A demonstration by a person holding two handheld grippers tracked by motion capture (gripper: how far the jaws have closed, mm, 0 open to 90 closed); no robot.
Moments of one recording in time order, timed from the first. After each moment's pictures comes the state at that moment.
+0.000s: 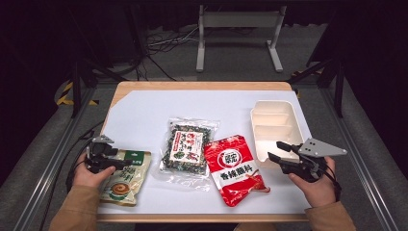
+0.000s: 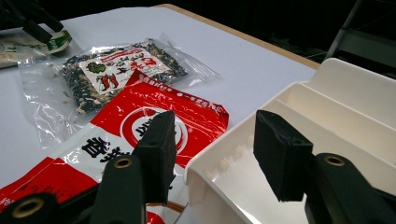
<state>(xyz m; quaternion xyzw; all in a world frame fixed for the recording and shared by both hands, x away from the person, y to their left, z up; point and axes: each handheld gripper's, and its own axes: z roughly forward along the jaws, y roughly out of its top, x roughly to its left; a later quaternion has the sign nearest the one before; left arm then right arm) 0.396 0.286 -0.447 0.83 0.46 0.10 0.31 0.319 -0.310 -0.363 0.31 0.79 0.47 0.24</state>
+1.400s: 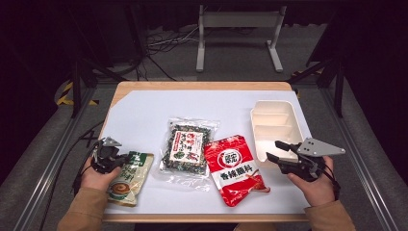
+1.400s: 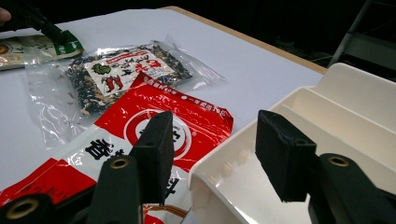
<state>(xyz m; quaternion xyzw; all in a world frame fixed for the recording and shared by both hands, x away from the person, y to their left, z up) 0.386 0.266 -0.441 0.82 0.48 0.12 0.29 0.321 -0.308 -0.363 0.30 0.79 0.48 0.24</state>
